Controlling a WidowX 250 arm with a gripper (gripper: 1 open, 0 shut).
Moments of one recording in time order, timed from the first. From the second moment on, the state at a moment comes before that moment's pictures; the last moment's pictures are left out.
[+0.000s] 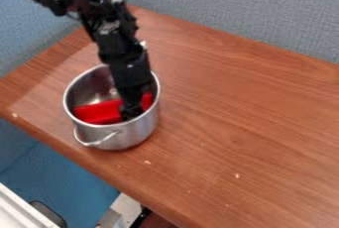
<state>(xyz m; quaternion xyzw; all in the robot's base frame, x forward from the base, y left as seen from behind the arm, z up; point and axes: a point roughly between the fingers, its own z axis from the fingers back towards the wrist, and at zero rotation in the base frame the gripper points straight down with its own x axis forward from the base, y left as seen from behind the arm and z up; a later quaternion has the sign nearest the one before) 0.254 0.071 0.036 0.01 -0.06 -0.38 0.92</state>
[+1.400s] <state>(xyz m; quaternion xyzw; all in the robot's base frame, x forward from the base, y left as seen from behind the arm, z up) 0.278 0.079 0.048 -0.01 -0.11 -0.34 0.93</state>
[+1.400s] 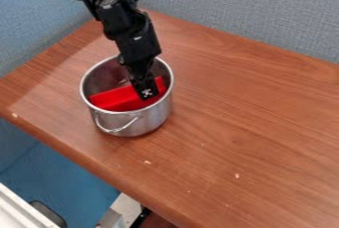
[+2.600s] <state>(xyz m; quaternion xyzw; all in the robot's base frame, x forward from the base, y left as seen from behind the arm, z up) 0.274 0.089 0.047 -0.02 -0.13 -0.34 0.93</state>
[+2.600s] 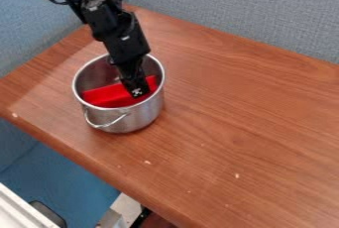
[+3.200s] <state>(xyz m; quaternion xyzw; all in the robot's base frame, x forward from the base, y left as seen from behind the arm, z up) 0.277 0.084 0.046 -0.02 -0.14 -0.31 0.94</state>
